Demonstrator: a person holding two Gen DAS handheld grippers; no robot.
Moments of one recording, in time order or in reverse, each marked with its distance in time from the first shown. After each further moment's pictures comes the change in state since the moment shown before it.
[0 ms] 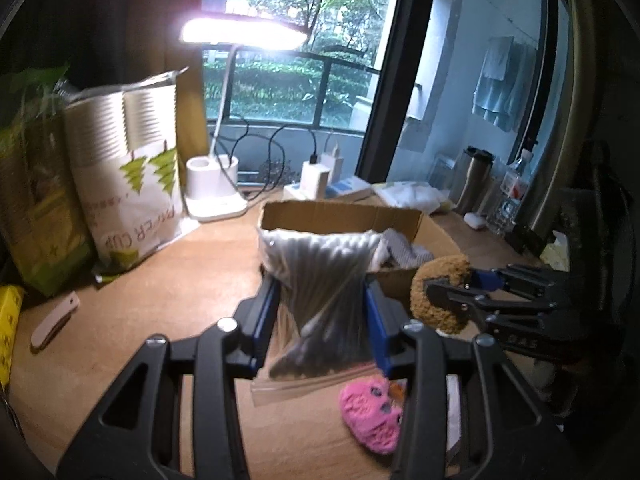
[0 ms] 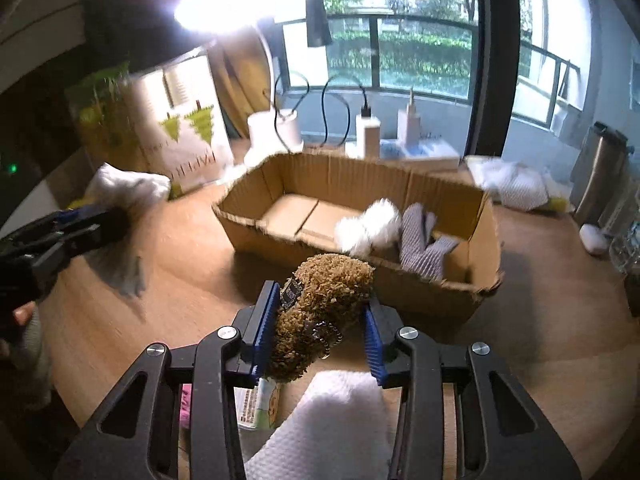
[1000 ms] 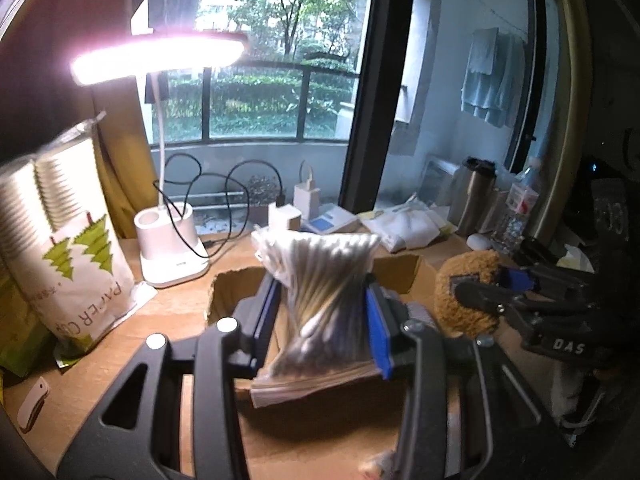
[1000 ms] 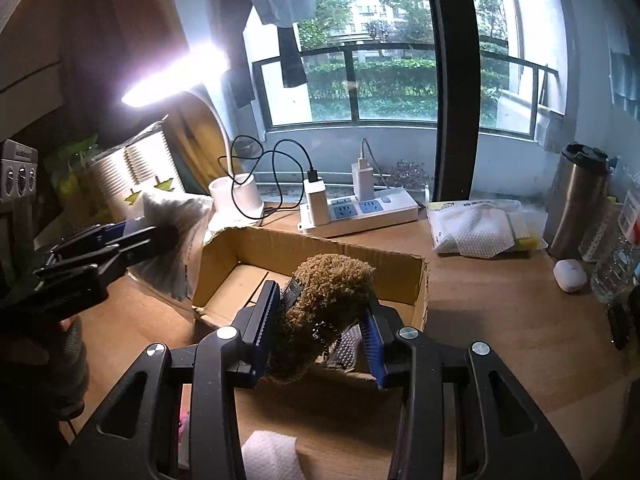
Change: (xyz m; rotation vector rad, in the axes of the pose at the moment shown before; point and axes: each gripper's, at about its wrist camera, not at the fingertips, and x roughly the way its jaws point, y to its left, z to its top) left arm 0.084 -0.032 0.059 0.074 -0.016 -0.013; right arm -0.007 -0.067 0.041 0.076 -0.112 -0.017
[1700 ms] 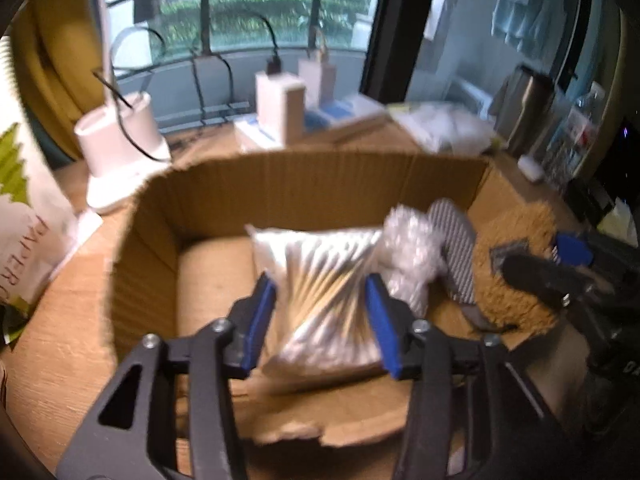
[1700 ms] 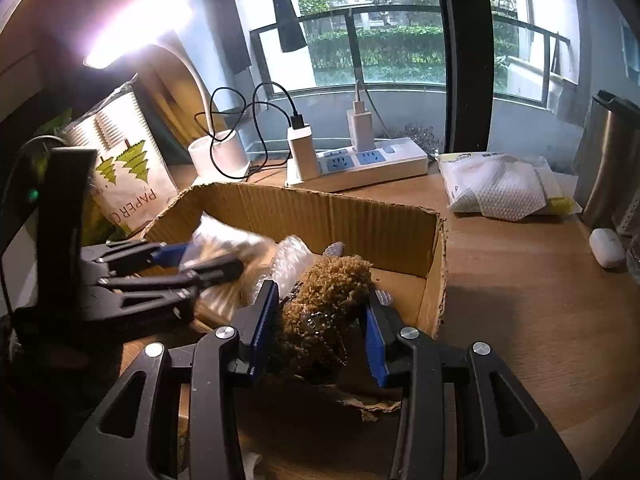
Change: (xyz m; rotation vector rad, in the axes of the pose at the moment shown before) left arm 0.121 -0.004 -0.041 -0.018 0.347 0.045; right arm 0.058 -0.026 -0.017 0.009 0.116 0.036
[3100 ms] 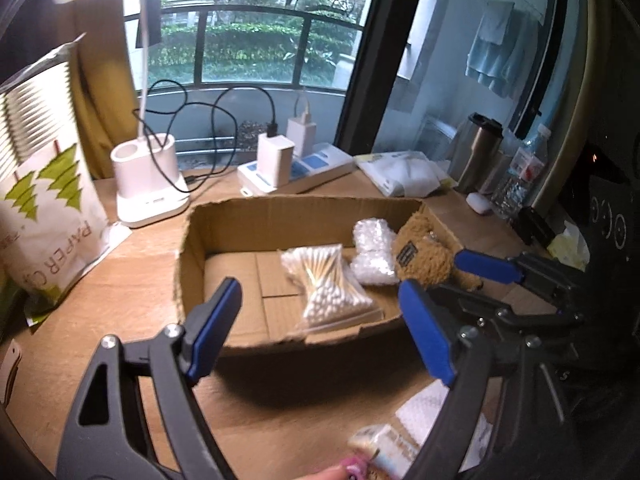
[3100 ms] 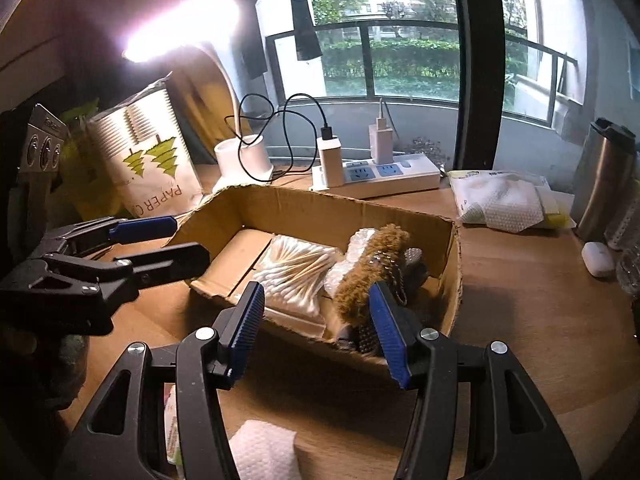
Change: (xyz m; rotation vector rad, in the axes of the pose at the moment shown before) left arm -0.097 0.012 -0.017 -0.031 -0.158 -0.098; right arm -0.026 0.035 -0.008 -0.052 -0.028 0.010
